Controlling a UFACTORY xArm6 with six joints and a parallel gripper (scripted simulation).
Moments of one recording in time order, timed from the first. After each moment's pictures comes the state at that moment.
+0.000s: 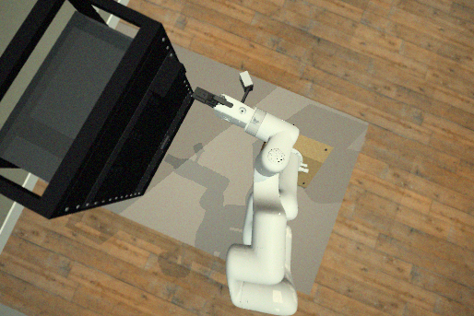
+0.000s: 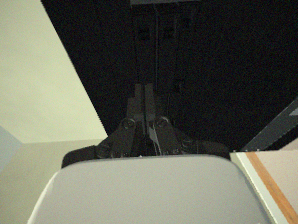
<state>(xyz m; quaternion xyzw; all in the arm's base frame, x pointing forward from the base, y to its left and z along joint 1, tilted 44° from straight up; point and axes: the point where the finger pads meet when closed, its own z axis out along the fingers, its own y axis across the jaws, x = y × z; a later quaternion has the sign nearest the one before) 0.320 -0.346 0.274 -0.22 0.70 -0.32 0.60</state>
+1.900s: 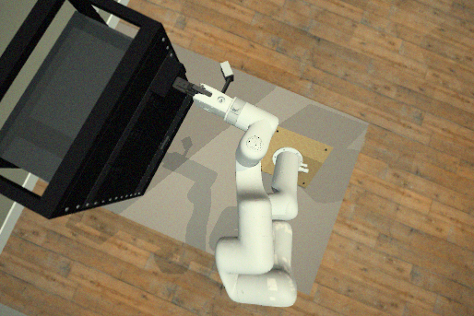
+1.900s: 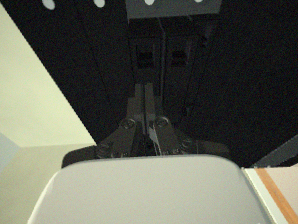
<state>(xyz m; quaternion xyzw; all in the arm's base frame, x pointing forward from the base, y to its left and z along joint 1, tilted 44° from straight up) 0.380 -0.358 0.270 -0.22 0.70 -0.32 0.60</state>
